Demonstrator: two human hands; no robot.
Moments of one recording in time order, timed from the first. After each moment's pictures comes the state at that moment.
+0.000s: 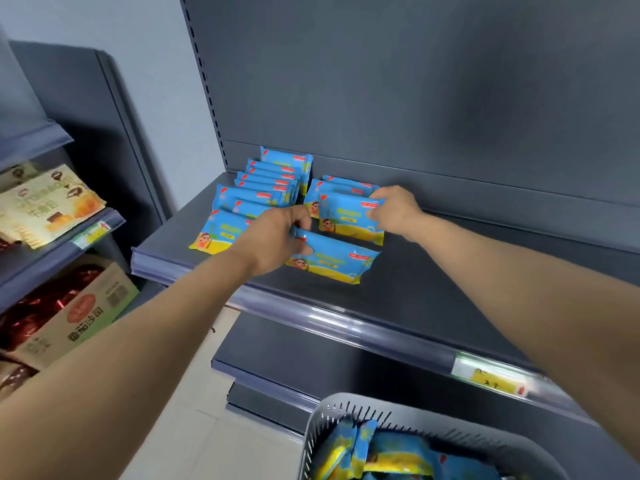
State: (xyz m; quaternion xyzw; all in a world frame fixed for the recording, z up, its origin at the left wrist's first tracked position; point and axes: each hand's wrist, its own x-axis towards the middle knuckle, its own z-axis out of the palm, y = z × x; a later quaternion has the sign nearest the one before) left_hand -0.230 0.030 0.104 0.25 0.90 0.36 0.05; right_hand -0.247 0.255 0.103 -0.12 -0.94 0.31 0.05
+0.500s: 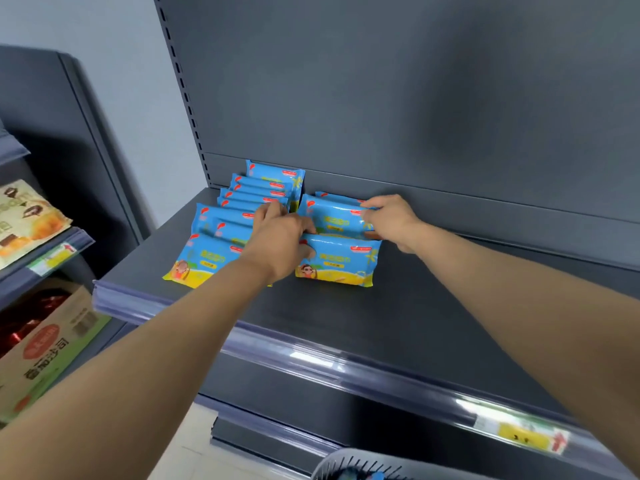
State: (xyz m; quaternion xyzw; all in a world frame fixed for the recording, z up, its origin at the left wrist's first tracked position) left_hand -0.295 0.061 0.080 0.27 0.94 0.19 -0.09; right_hand -0.296 0.262 0.087 -0.18 -0.84 0.51 0.05
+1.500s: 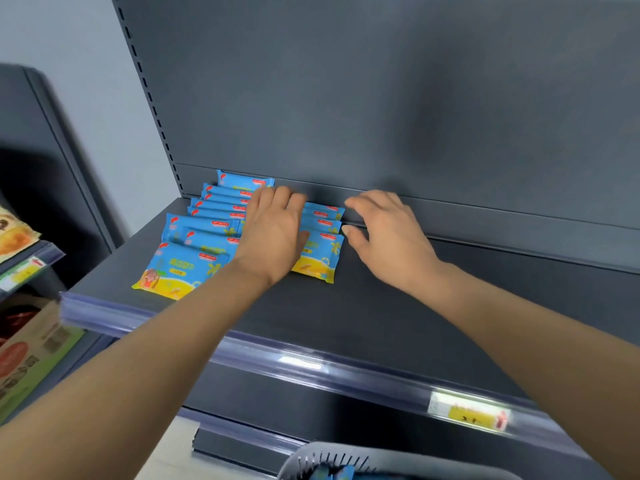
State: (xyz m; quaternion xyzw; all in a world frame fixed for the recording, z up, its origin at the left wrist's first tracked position) left_hand -0.260 0.101 0.111 0.30 0.91 0.10 -0.26; right_hand -0.180 0.259 0.143 0.01 -0.98 0.09 0.19
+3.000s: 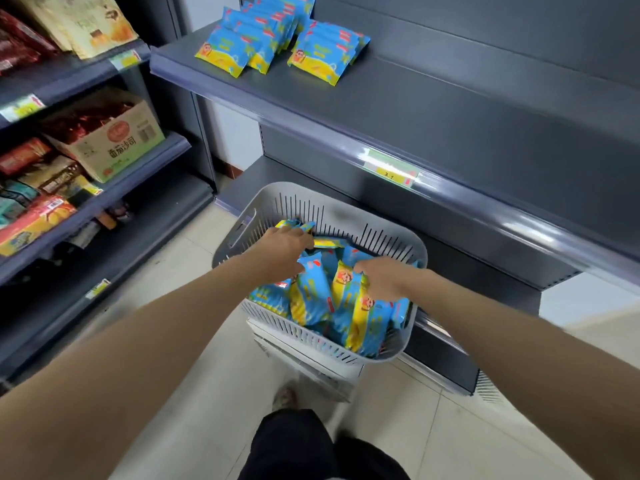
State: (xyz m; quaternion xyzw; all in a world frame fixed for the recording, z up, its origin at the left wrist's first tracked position) left_hand 0.111 0.111 -0.038 0.25 0.96 0.03 0.14; right_hand 0.133 0.322 -0.031 0.15 -0.92 0.00 -0.35
